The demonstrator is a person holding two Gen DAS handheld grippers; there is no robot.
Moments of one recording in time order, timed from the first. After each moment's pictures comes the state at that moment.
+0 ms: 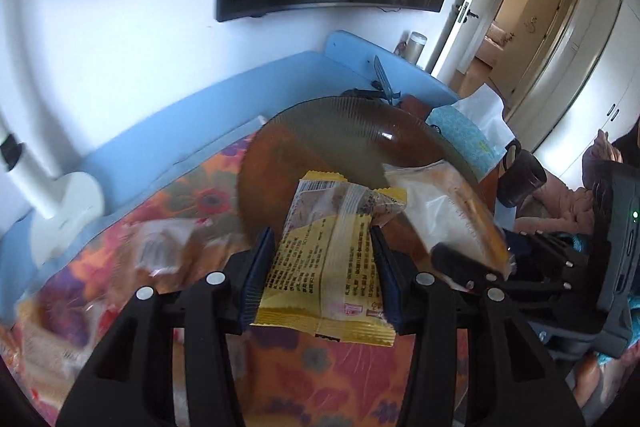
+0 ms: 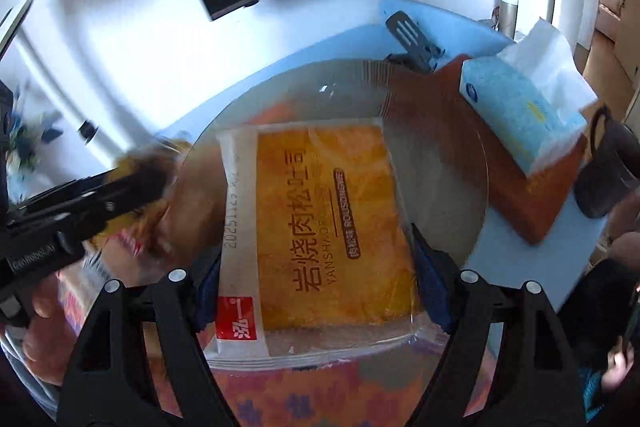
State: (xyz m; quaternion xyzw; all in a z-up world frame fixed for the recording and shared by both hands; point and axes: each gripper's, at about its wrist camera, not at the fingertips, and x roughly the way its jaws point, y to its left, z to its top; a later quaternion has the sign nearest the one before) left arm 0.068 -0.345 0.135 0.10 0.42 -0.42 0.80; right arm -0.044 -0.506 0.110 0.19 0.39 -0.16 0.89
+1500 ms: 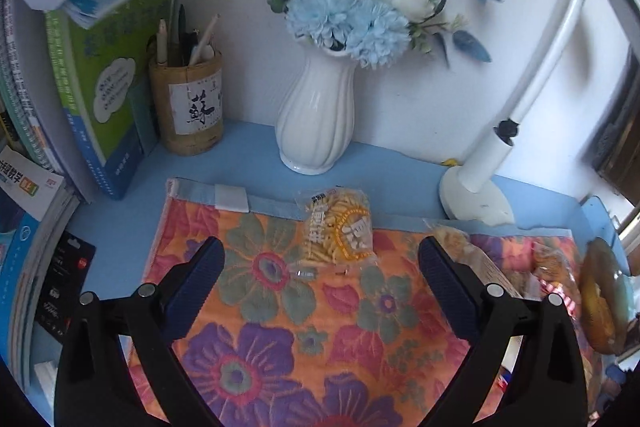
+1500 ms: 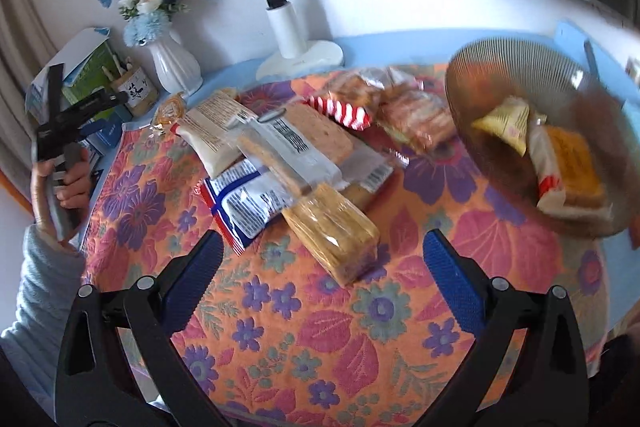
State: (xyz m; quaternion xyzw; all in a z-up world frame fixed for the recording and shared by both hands) left arm 0.122 0.089 0.101 -0.10 0.38 -0.01 0.92; right arm -0.058 -0.308 0.094 0.09 0.44 0.07 0.89
